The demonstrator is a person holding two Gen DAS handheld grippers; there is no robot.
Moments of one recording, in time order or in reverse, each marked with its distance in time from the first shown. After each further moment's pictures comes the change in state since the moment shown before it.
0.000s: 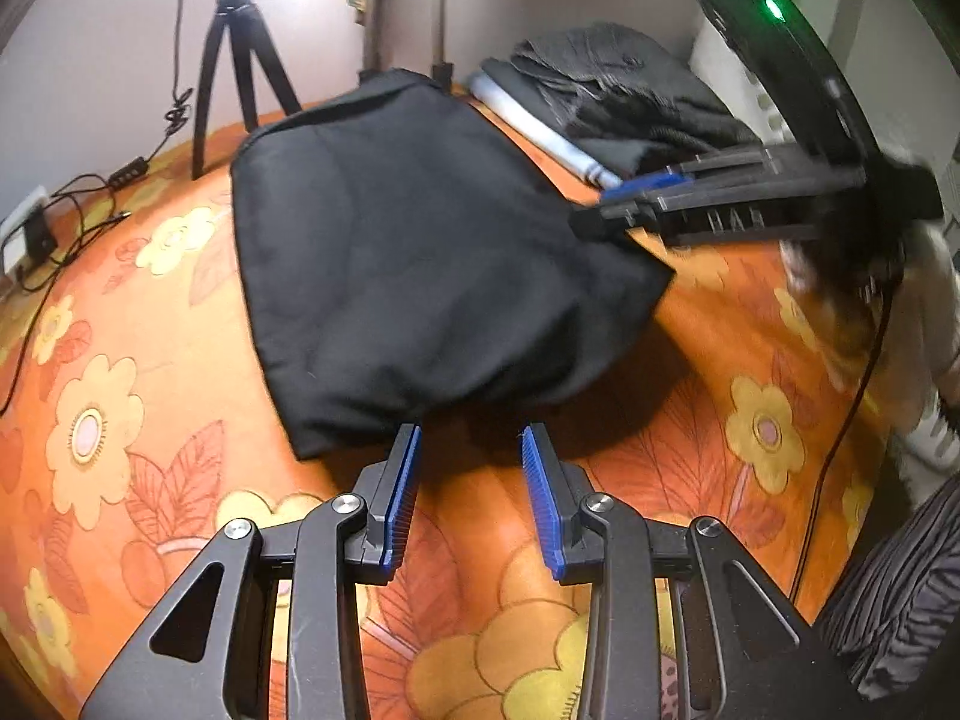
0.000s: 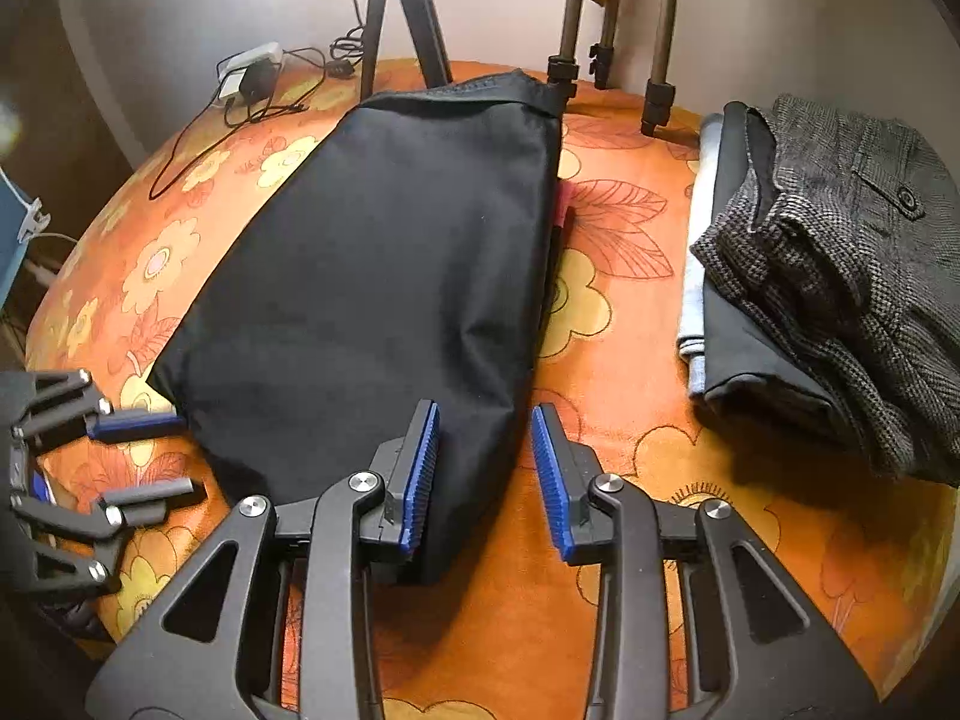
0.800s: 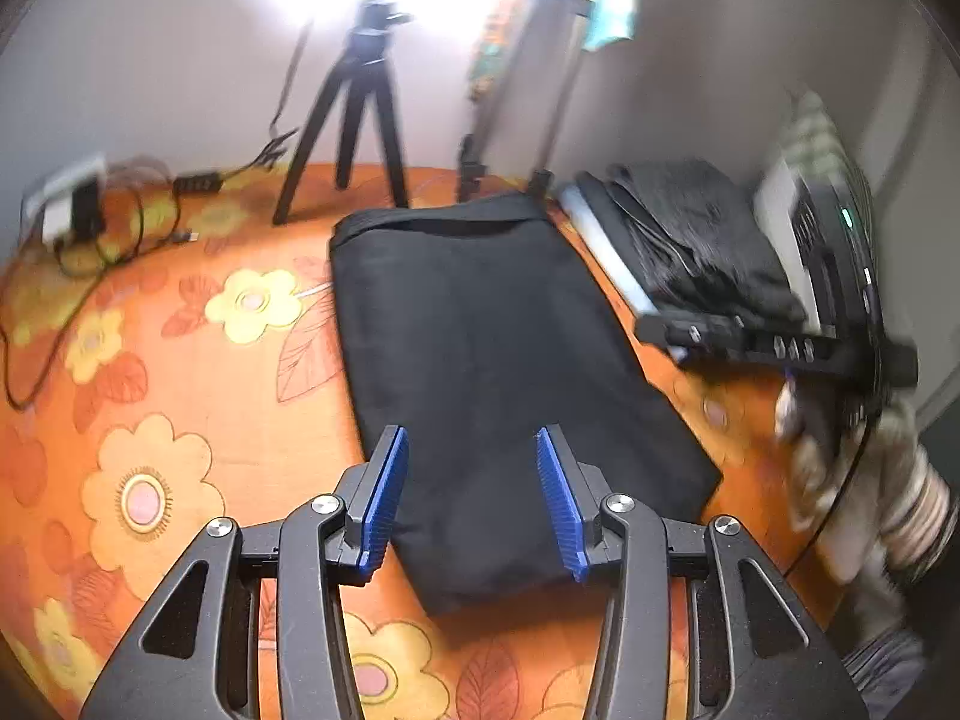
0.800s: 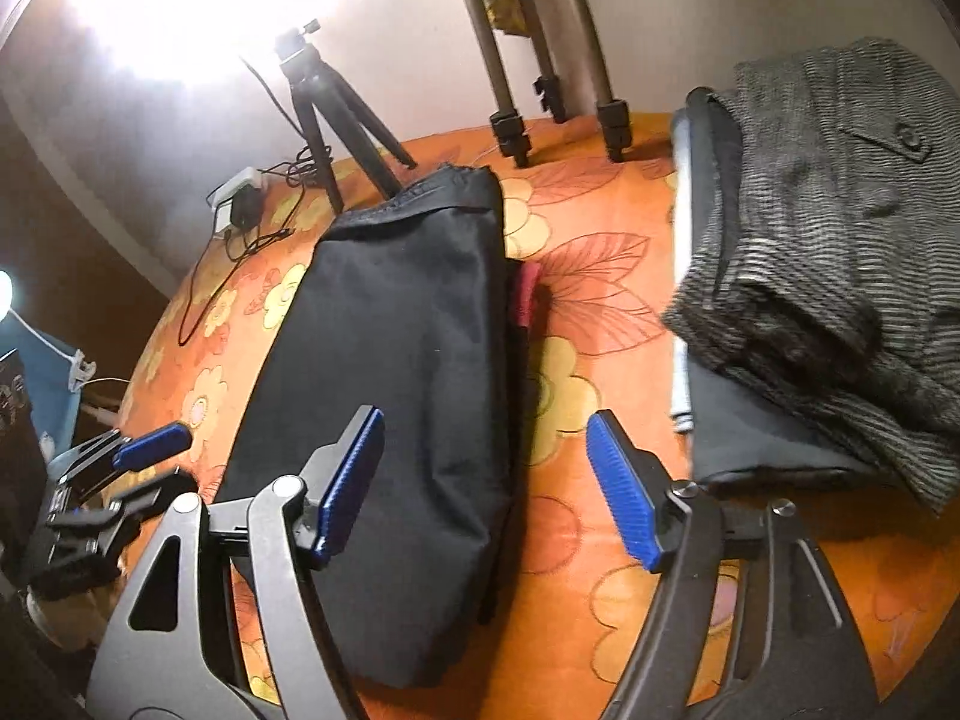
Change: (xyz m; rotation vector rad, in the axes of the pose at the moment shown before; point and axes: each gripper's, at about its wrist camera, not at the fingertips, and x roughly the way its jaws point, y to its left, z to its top) left arm -0.019 0.078 0.051 -0.292 -0.142 -0.029; right arm 0.006 -0.047 0.032 0.254 -0.101 0.176
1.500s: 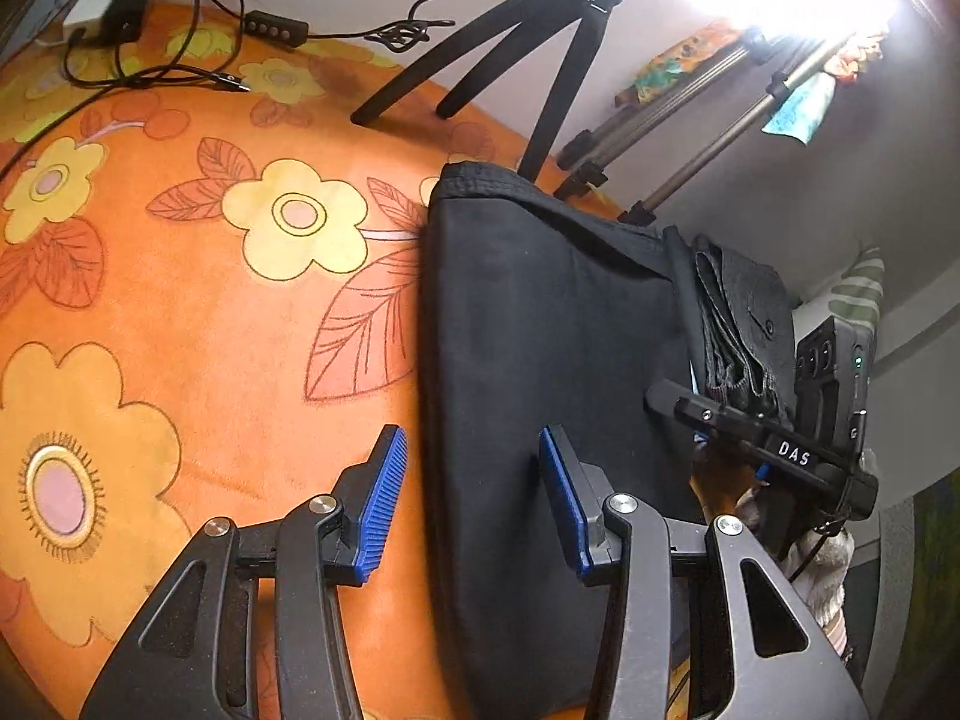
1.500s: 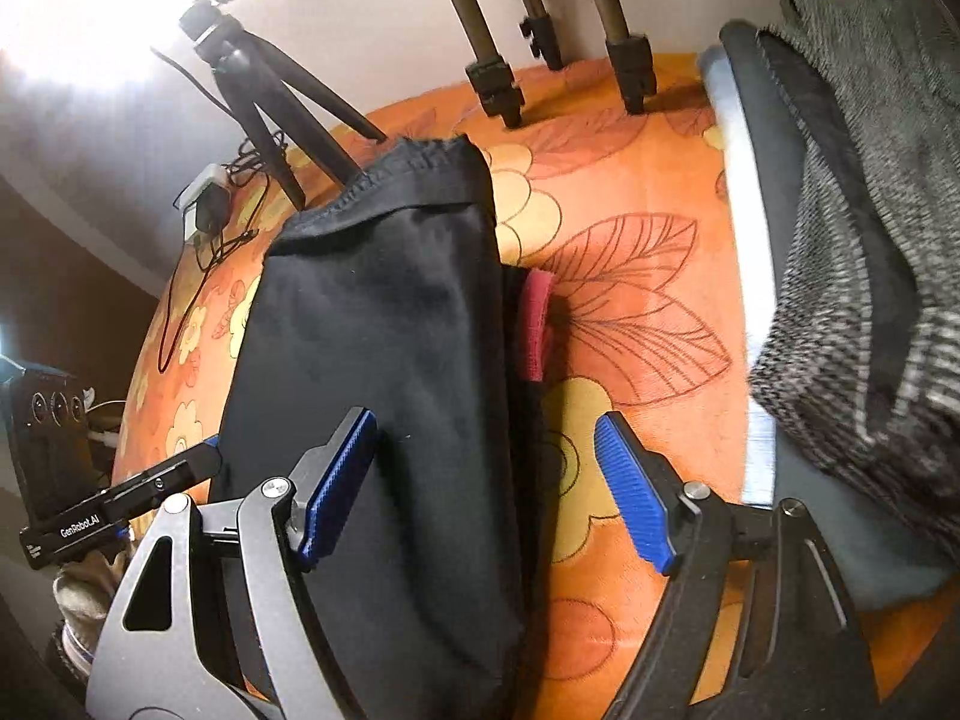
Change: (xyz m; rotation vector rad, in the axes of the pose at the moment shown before) left arm 0.058 0.071 0.014 -0.362 0.081 -0.125; right arm 0.067 -0.011 0.029 0.090 0.118 0.024
